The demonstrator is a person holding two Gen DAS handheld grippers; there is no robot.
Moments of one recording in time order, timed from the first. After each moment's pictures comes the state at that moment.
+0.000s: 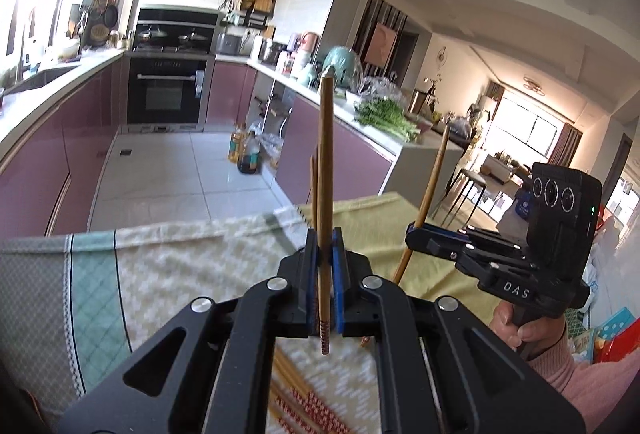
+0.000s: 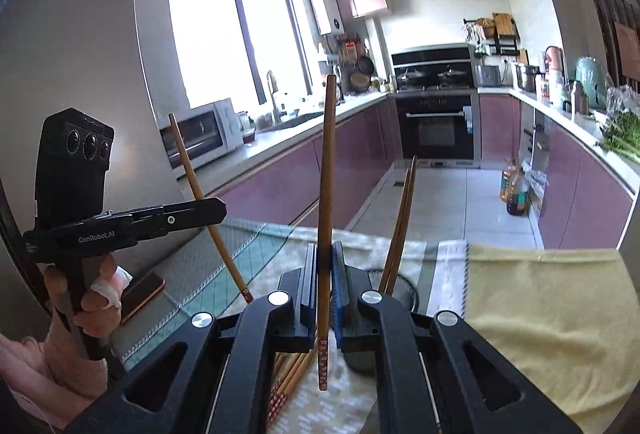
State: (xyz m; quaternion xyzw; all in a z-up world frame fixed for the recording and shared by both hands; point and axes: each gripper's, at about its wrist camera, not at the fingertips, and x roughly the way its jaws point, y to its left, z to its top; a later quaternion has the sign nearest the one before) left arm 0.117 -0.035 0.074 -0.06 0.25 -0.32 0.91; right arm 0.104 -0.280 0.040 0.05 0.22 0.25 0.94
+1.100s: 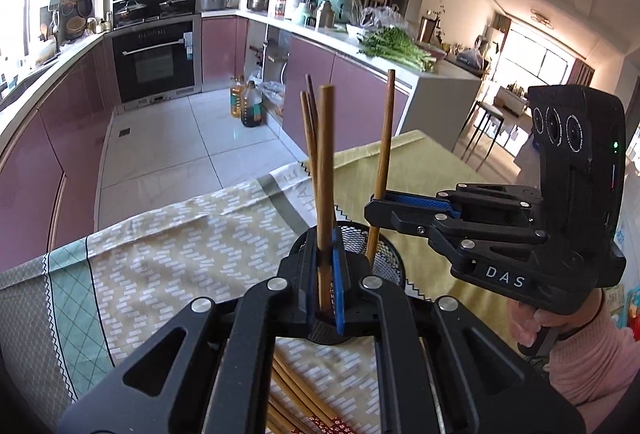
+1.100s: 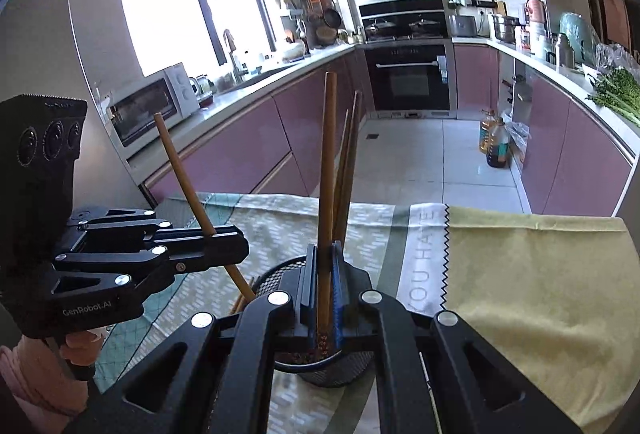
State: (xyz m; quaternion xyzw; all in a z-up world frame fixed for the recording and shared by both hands) left arm 0.194 -0.116 0.021 0.04 0.35 -0.31 0.88; right arm 0.182 -0.280 -0.011 0.05 0.33 0.20 0.92
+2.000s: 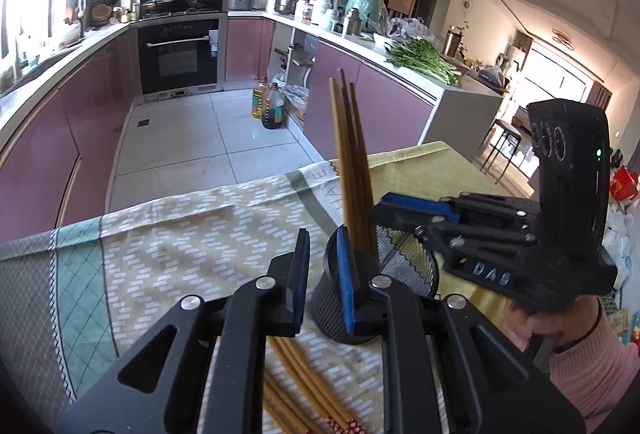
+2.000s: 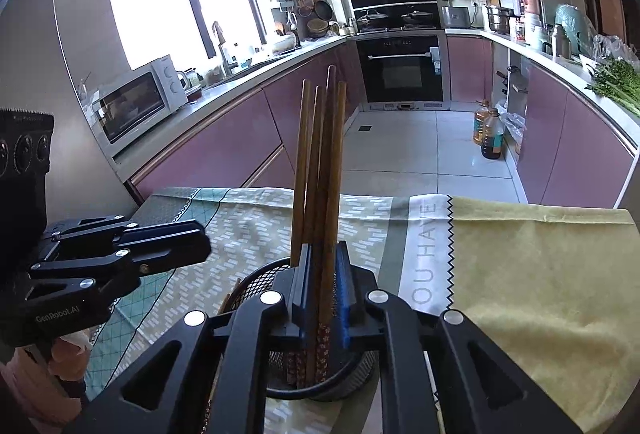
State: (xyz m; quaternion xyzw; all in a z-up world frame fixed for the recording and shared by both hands) left arm 0.198 -0.088 0.003 0.01 0.34 -0.27 0.90; right arm 0.199 -0.279 -0.028 0.05 0.33 0.19 0.92
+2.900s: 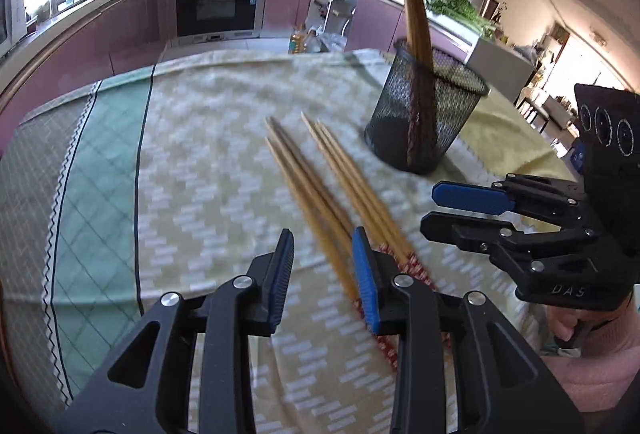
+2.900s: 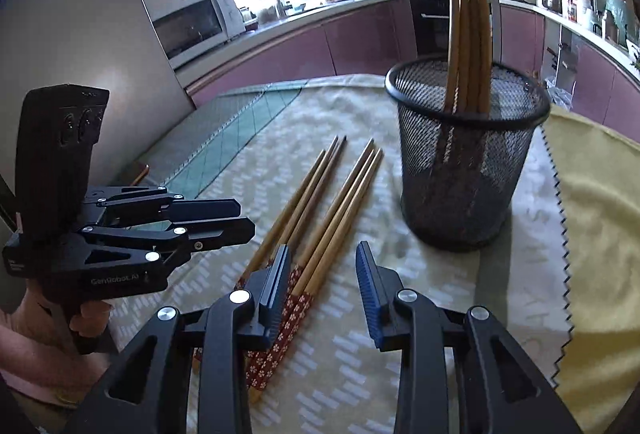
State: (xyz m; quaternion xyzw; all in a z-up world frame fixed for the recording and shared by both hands) left arm 0.104 -0.021 -0.102 0.00 0.42 -0.21 0.88; right arm 0.107 -0.212 -0.100 0.02 0.40 0.27 0.87
